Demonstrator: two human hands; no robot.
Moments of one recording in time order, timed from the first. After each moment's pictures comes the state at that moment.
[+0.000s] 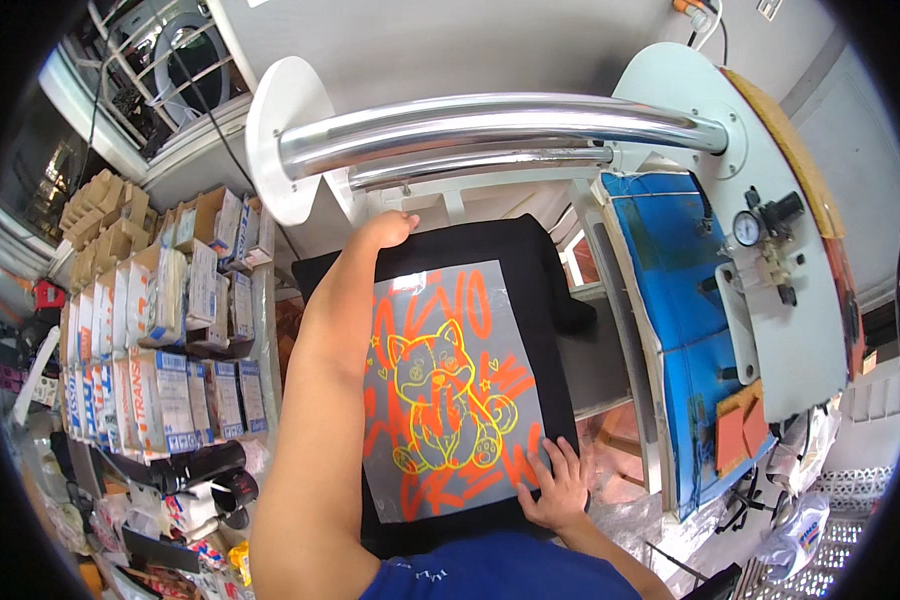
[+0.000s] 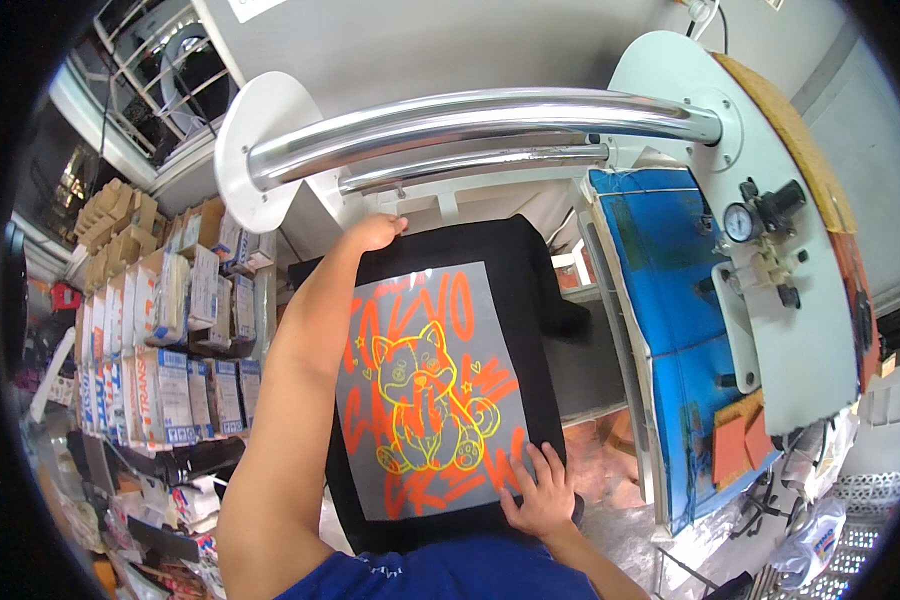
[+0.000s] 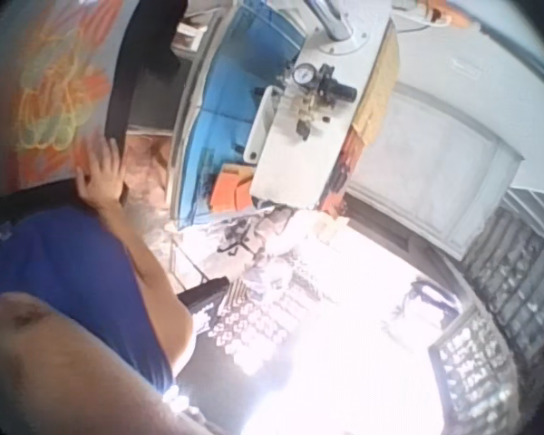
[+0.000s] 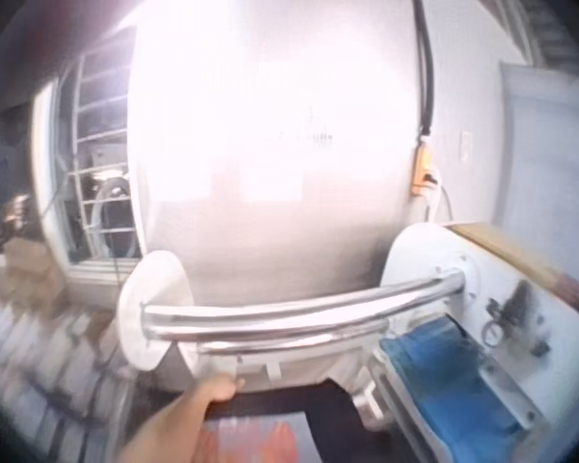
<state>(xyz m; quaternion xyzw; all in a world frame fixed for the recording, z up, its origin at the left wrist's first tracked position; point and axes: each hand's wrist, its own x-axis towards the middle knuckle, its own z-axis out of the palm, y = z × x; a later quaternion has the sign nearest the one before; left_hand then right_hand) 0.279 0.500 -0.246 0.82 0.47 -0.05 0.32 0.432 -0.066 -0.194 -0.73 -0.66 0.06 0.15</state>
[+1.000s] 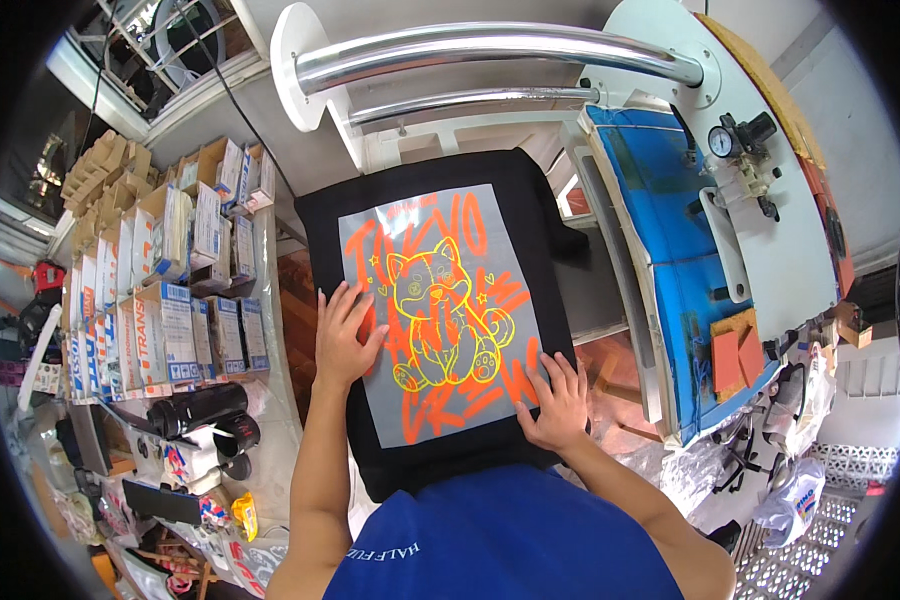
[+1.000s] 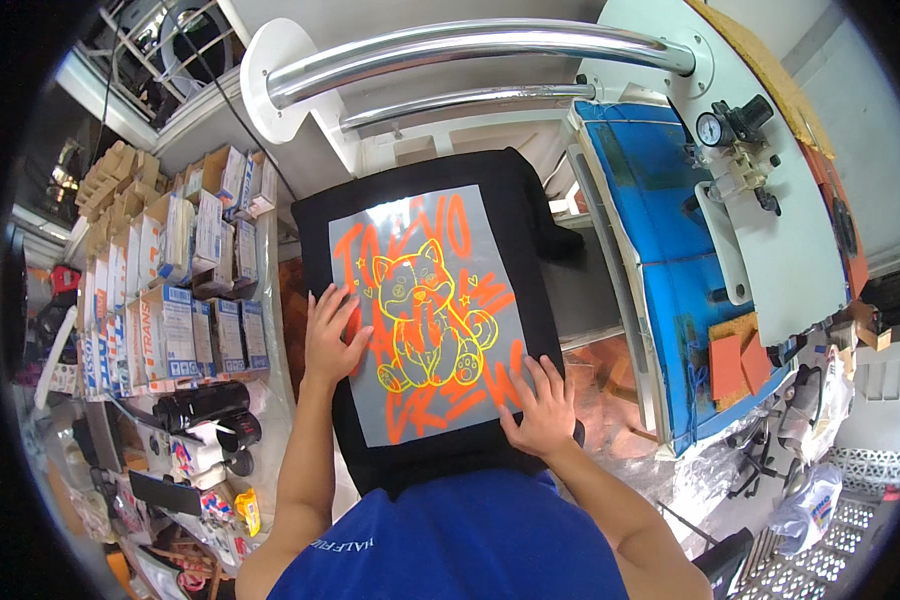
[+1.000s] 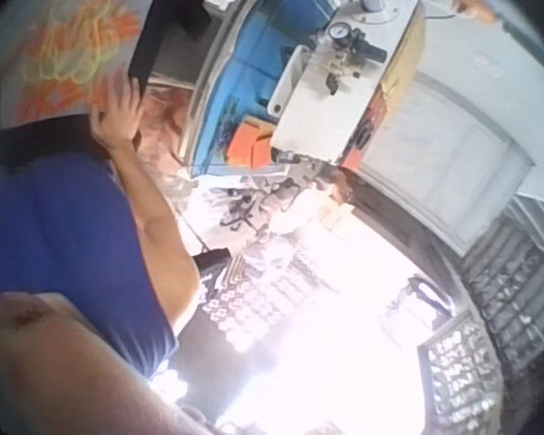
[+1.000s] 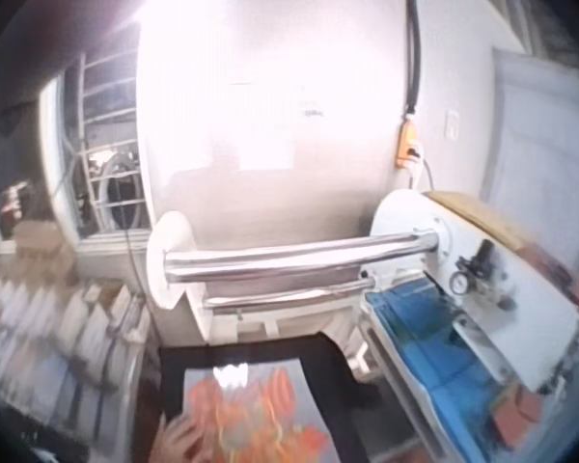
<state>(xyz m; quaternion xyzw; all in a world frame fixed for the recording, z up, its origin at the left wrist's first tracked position) 0.132 0.164 -0.199 0.85 0.44 0.27 0.13 0.429 -0.068 -0.190 -0.73 -0.67 0.04 0.15</state>
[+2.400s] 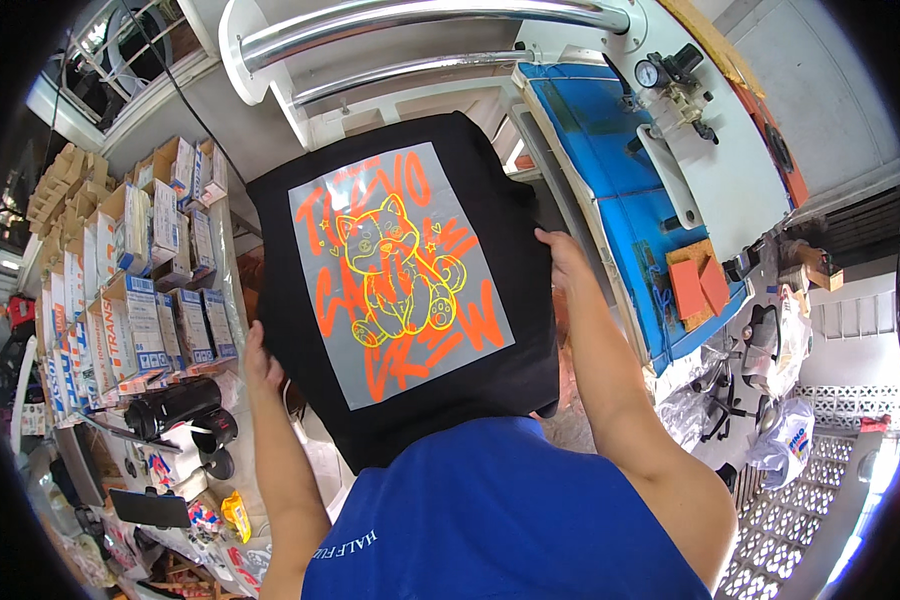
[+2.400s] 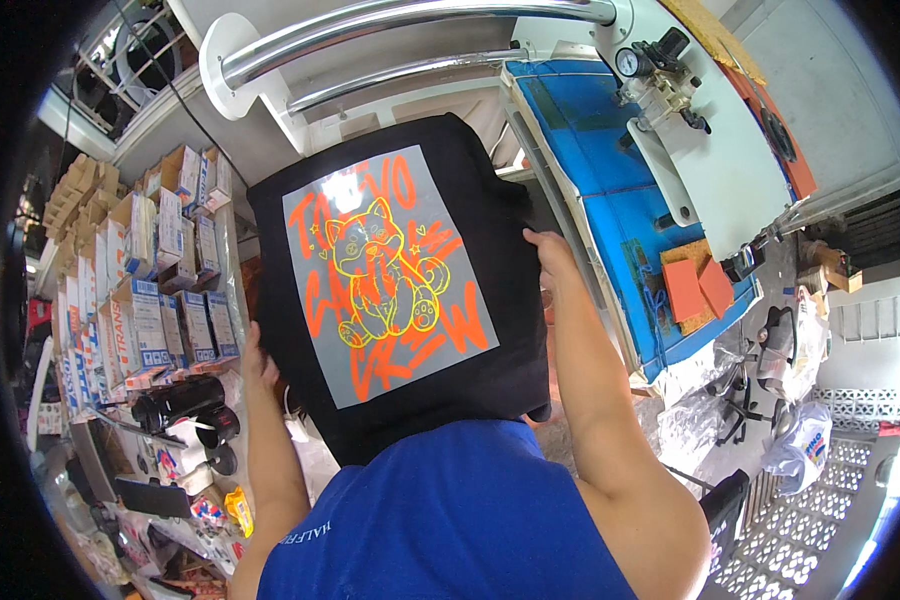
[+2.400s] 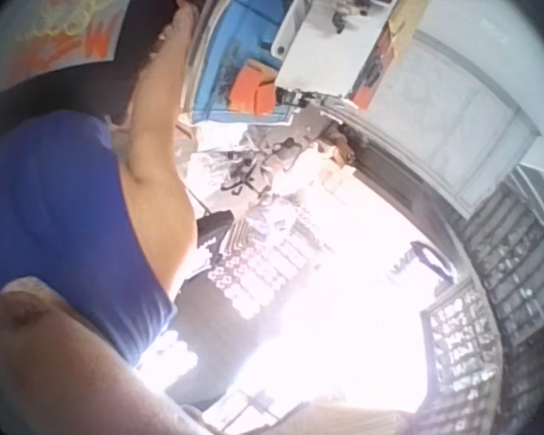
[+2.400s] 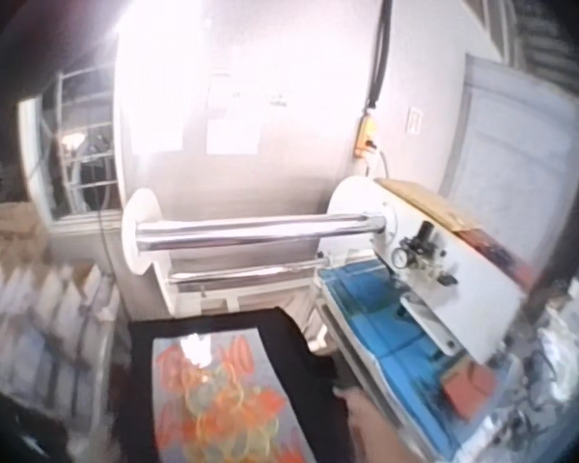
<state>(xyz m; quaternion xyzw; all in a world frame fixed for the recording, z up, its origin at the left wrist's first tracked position) 0.000 0.147 -0.305 0.17 0.43 0.48 0.75 0.596 0.046 -0.258 -0.61 -0.04 0.56 0.56</state>
